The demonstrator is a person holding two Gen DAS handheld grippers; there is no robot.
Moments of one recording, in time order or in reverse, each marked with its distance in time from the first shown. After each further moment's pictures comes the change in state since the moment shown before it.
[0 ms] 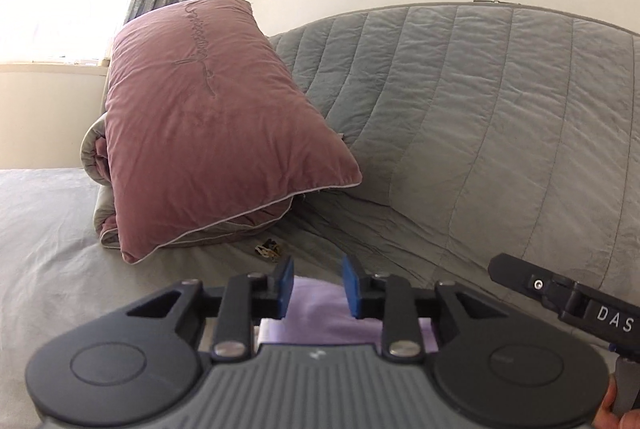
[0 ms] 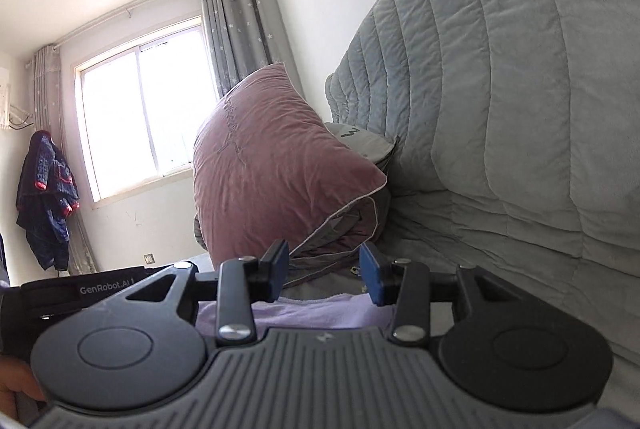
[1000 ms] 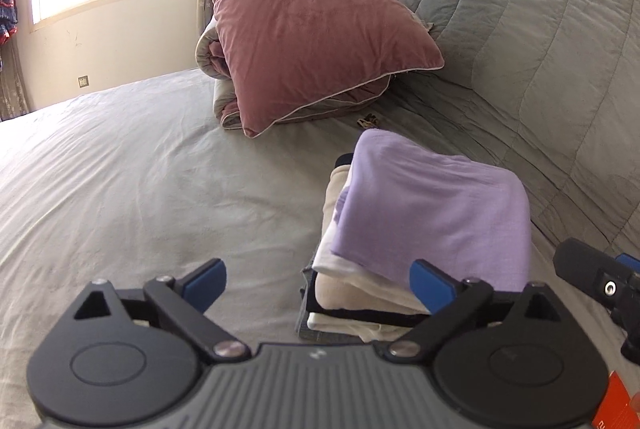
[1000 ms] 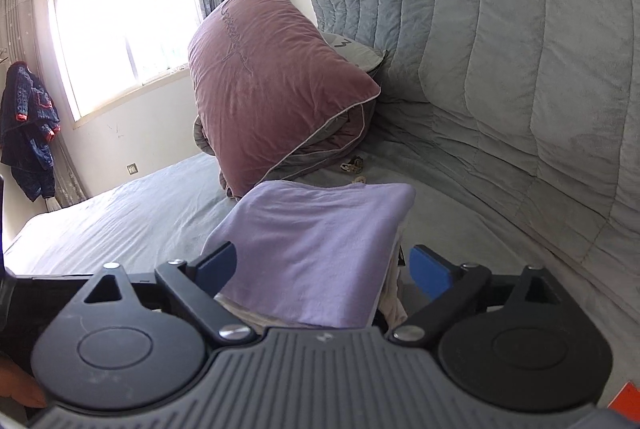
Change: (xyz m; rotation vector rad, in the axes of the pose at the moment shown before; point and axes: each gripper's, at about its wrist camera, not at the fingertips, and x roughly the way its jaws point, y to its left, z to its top) left arm -0.111 -0.031 -0.005 -0.026 0.375 0.336; right arm -0.075 0.056 0.023 0.021 0.323 -0.111
